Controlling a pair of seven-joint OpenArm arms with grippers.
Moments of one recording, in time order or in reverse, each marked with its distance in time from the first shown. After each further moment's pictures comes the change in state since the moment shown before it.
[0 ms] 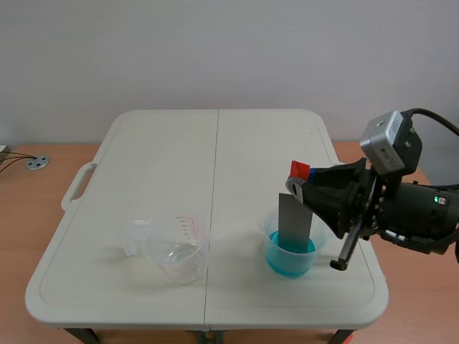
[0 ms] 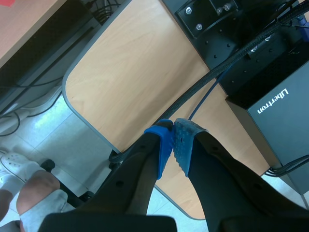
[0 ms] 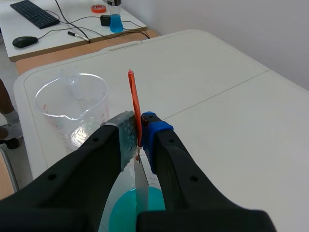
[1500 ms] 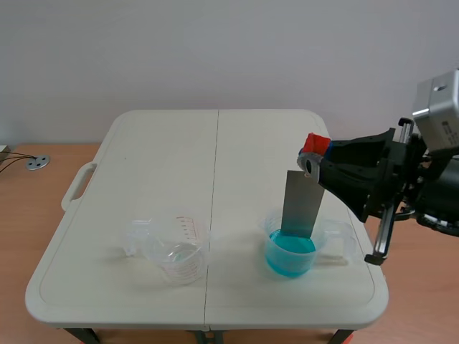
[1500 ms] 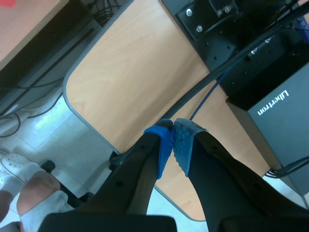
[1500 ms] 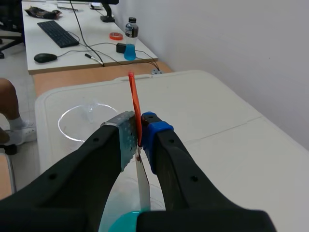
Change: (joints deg) left arm -0.6 0.0 0.0 0.0 0.0 0.0 -0.4; right arm -3.1 8.8 0.2 9.2 2.0 0.0 8.1
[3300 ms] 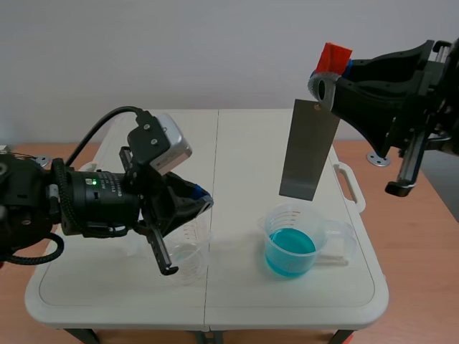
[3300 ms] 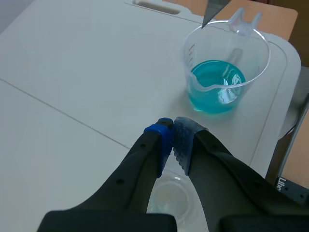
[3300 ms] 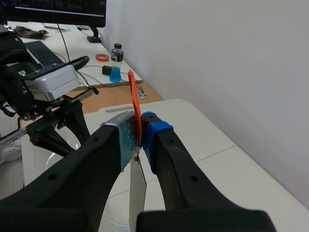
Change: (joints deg) left arm -63.8 15.6 19.8 -8.4 3.1 -19.1 0.5; right arm -1.7 1.8 9.0 14.8 16.0 0.0 -16.6
